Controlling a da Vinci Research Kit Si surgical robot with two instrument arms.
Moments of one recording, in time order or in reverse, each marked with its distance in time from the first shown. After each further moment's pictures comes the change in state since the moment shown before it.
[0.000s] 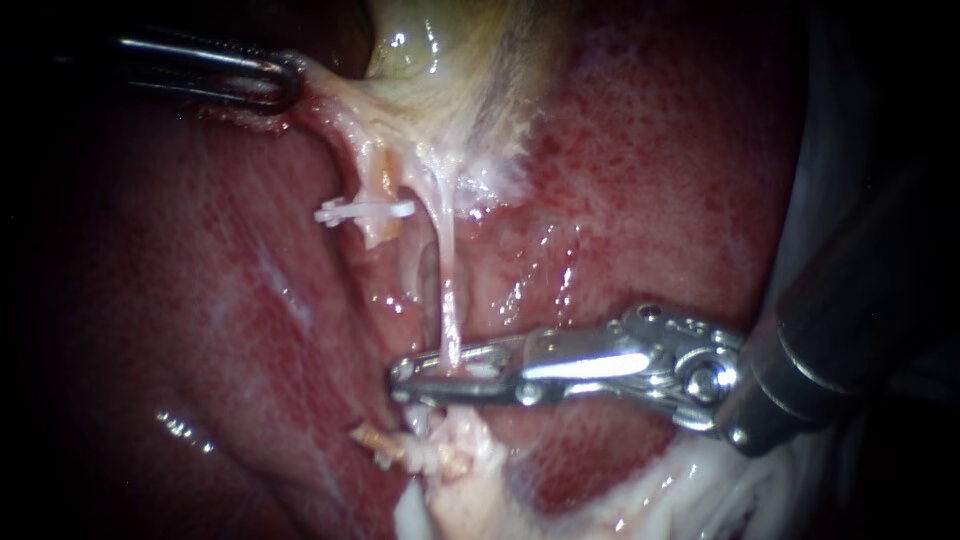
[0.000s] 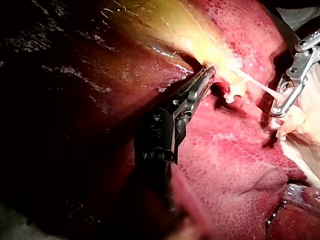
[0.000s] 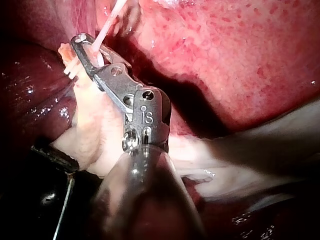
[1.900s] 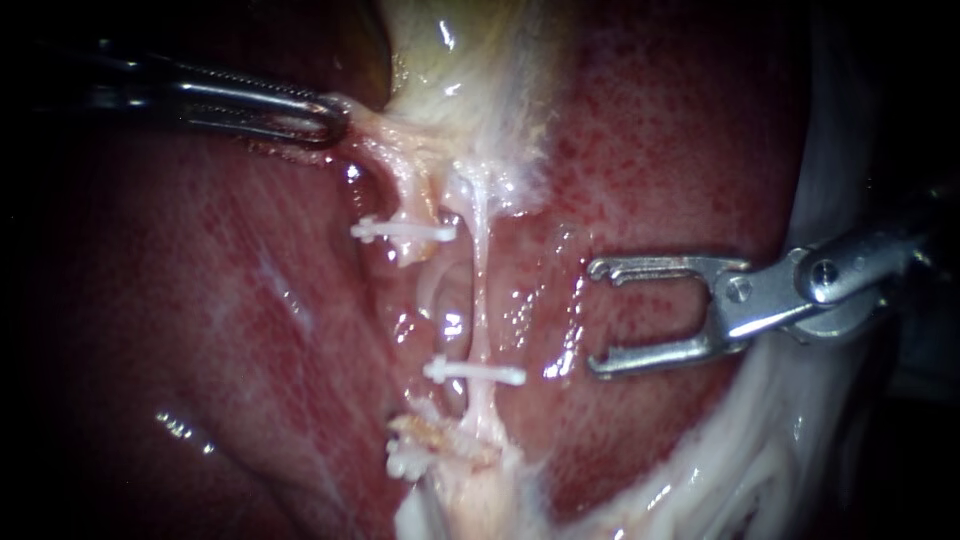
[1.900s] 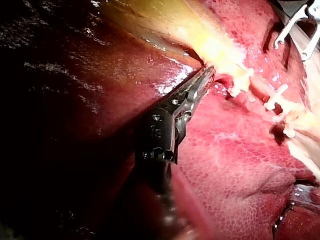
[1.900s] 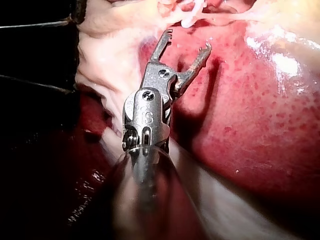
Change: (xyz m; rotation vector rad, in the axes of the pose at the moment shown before) right arm 0.002 -0.003 -0.015 -0.200 -0.184 -0.722; left arm -0.004 -0.002 0.005 0.000 -0.013 0.024
